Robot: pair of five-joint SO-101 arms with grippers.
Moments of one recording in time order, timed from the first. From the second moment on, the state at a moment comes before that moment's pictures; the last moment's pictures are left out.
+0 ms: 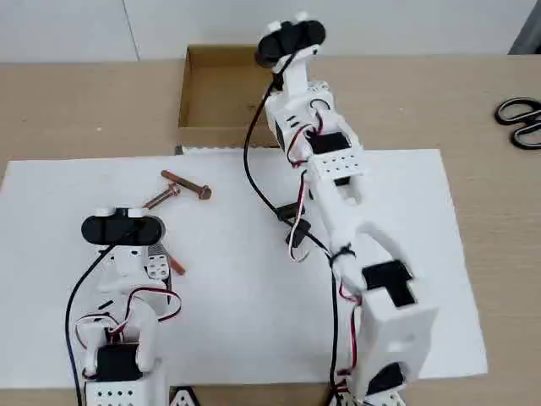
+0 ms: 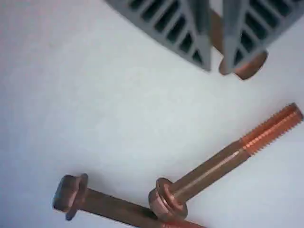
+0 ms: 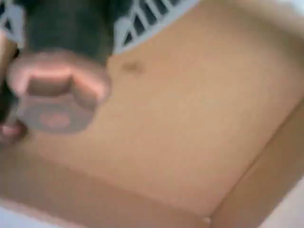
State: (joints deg) left arm -6.7 -103.9 96.6 51.5 0.6; right arm -18.2 23.2 -7.6 15.6 3.9
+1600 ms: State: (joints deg) left arm -9.6 -103.9 96.6 51.5 0.5; right arm -23.3 13.8 -26.9 94.3 5.7
